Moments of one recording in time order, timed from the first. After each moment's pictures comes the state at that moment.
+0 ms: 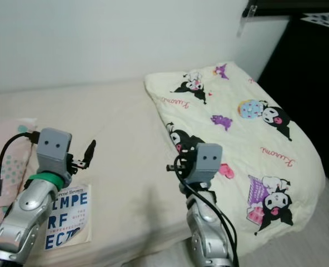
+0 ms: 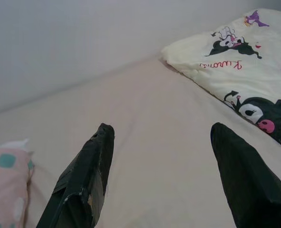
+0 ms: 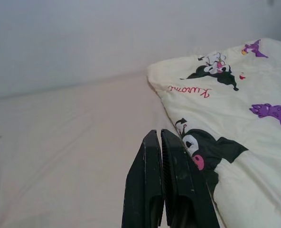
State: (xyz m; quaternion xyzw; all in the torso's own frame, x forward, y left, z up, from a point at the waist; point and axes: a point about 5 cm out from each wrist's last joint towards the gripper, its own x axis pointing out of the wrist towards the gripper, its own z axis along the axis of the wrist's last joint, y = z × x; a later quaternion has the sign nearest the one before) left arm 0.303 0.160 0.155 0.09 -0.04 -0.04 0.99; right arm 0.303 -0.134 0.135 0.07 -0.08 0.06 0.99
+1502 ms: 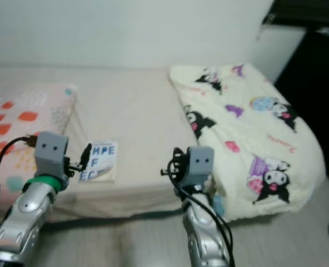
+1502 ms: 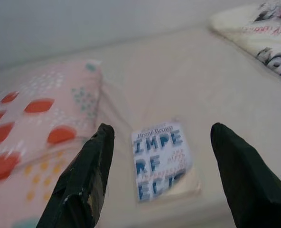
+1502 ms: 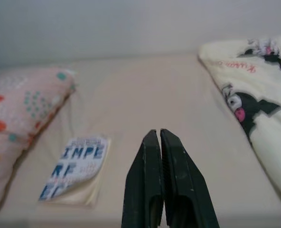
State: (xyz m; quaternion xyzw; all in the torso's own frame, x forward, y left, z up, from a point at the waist) left arm 0.304 0.169 0.146 0.08 -0.02 -0.01 1.00; right arm 0.302 -0.130 0.130 0.06 -0.07 0.07 0.99
